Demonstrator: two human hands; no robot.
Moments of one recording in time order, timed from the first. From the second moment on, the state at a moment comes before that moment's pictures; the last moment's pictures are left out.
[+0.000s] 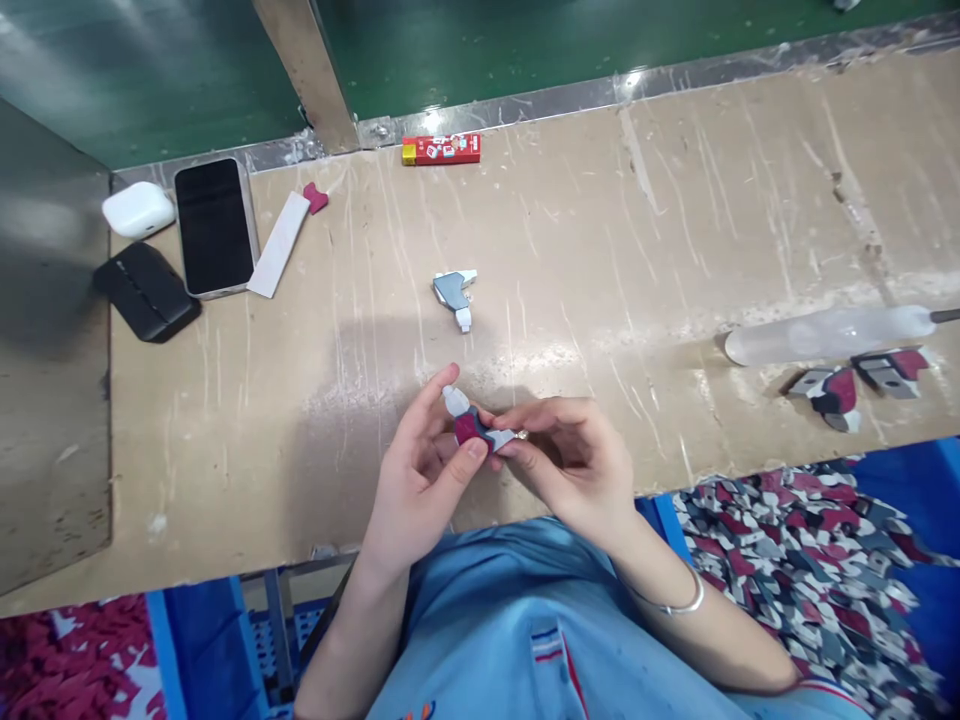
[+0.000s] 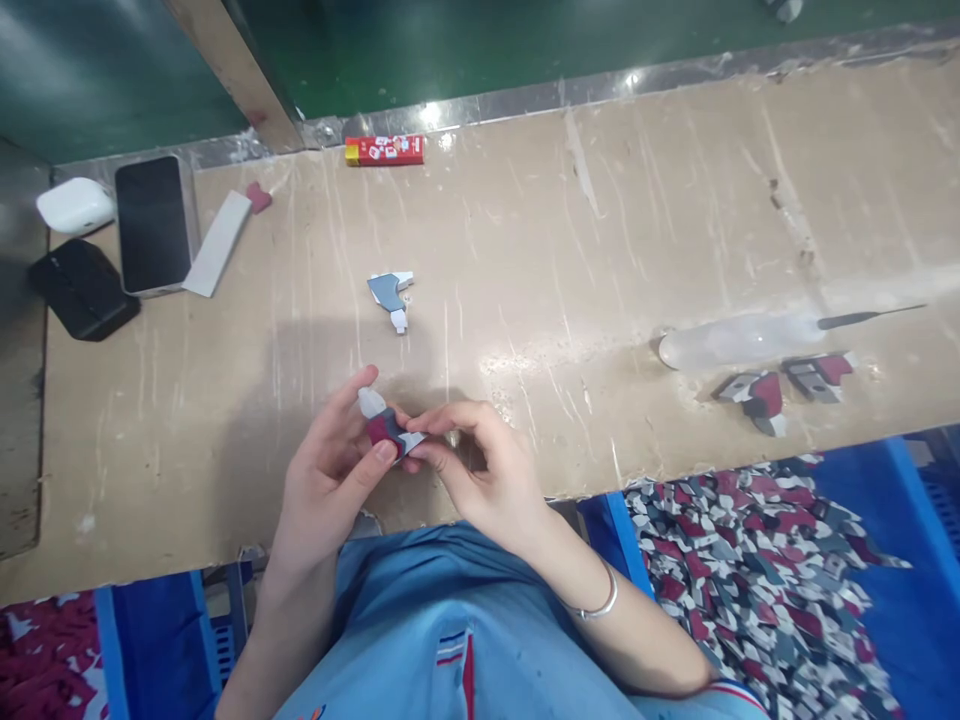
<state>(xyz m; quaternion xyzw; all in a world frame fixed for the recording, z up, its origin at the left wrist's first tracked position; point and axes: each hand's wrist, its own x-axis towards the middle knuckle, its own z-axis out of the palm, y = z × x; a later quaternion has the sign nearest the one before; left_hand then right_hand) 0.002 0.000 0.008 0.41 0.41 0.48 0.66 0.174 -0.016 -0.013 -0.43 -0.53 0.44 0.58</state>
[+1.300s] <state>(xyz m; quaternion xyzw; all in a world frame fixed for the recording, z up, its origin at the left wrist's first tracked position) 0.019 -0.014 0.022 0.58 0.46 0.53 0.42 0.167 -0.020 0.000 -0.42 -0.43 0.49 0.63</state>
